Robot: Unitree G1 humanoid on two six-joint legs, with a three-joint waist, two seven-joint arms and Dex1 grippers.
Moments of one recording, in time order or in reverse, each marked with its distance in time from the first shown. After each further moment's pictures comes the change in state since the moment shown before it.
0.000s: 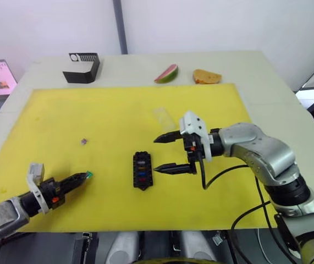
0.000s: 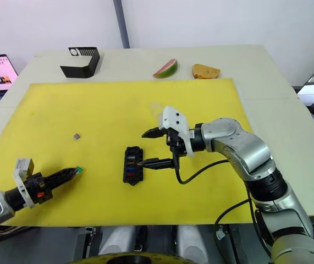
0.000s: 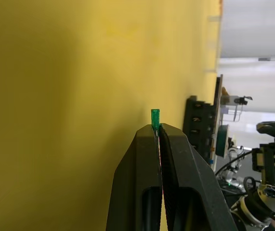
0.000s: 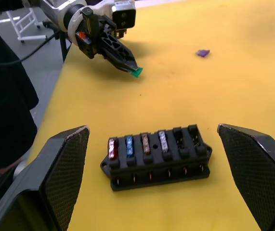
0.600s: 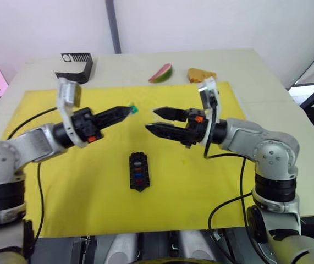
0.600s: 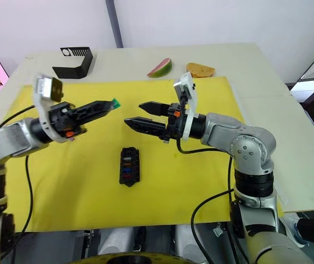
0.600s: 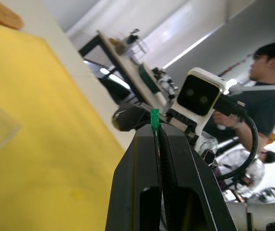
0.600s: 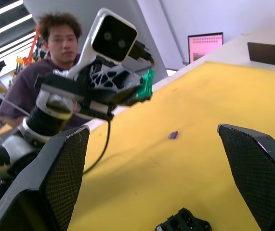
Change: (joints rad) left arm -0.624 -0.112 -0.259 -0.107 0.123 -0.064 -0.175; right arm -0.027 0.266 -0.324 0.001 0.431 0.308 -0.456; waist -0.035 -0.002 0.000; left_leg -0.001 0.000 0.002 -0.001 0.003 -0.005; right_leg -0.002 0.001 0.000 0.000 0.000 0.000
